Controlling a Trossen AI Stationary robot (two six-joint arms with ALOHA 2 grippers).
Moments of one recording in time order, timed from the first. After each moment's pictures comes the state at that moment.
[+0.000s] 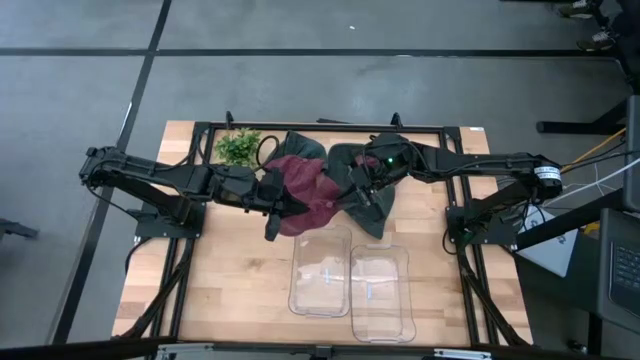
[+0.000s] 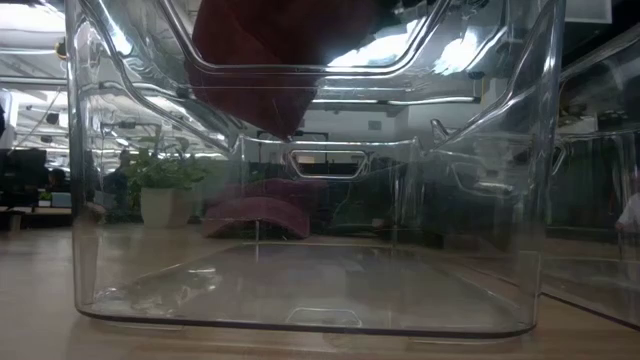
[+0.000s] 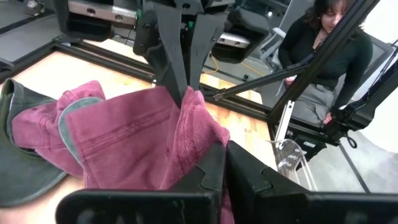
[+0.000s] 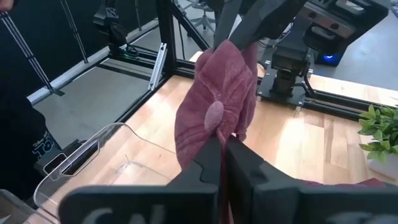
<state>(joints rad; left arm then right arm) -0.16 1.19 1.07 -0.18 -0.12 -0.42 -0.13 1.38 1.18 -0.16 -0.50 -0.23</state>
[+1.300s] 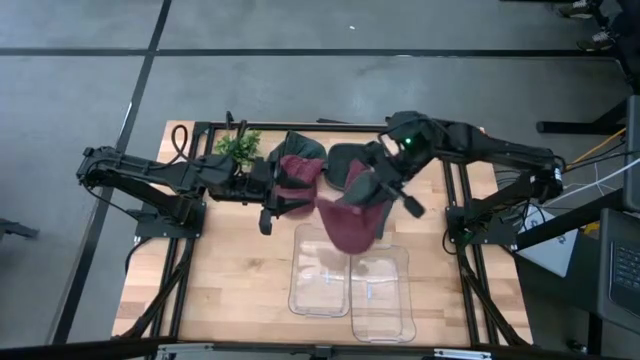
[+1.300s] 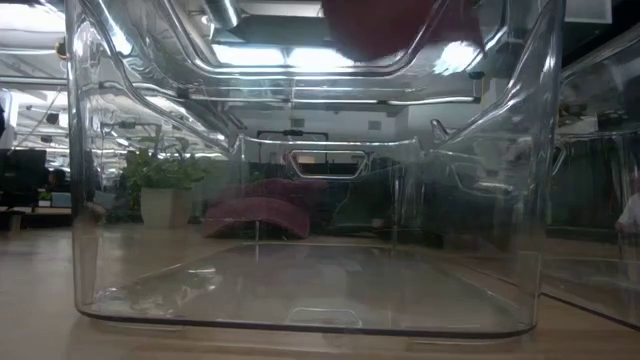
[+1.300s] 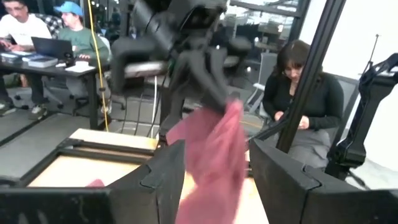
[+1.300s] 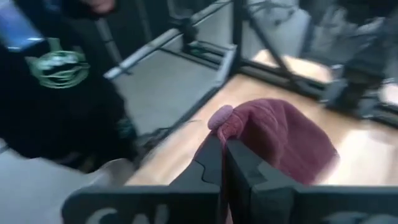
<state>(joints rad) -0.16 1.15 1.07 0.08 -0.16 -0.17 -0.13 1.38 1.61 -0.79 -0.74 -0.35</state>
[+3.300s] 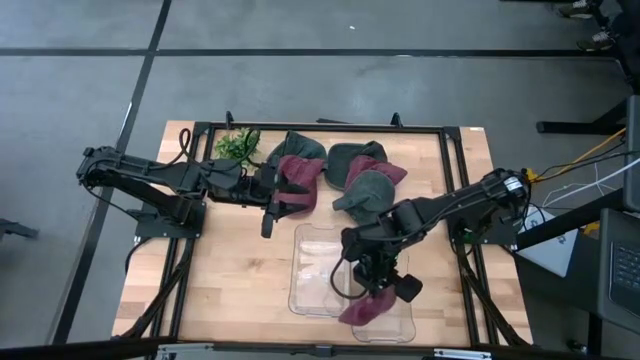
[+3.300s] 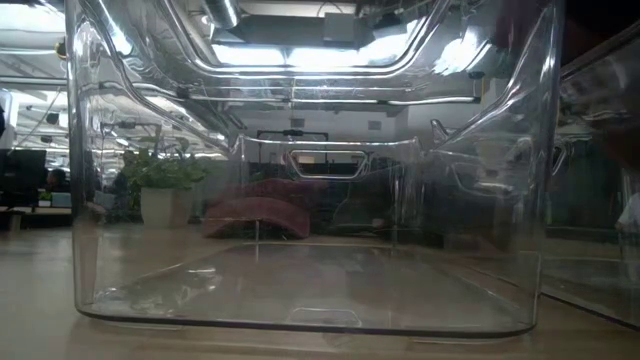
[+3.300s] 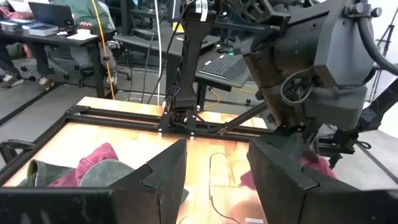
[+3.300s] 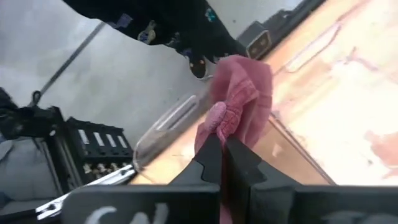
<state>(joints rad) -0.16 1.15 1.07 -0.06 -0.16 -0.18 0.36 1.73 1.71 -1.07 -0.56 -0.30</state>
